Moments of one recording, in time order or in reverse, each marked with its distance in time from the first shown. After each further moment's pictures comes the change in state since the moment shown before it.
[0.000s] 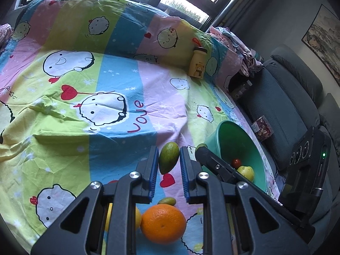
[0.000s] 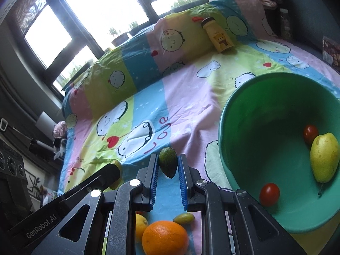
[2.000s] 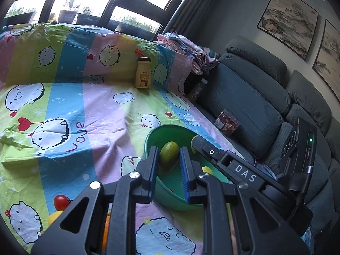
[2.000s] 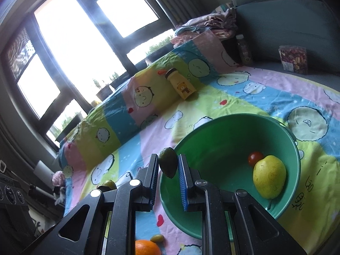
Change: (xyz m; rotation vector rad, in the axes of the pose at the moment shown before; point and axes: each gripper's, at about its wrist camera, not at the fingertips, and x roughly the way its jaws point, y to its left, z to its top) left arm -0.001 -0.082 -0.011 0.187 -0.087 -0.214; right arm -0.079 -0.056 0.011 0.165 -0.290 -0.080
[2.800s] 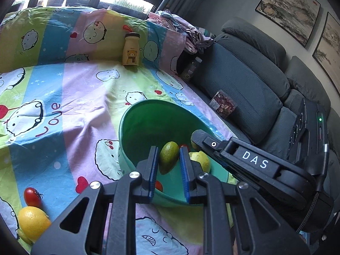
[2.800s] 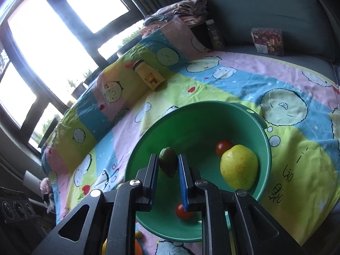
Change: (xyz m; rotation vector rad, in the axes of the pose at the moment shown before) left arm 0.050 -0.014 -0.019 0.011 0.124 -0.040; right arm 0.006 -0.036 0.005 0.097 0.087 -0.138
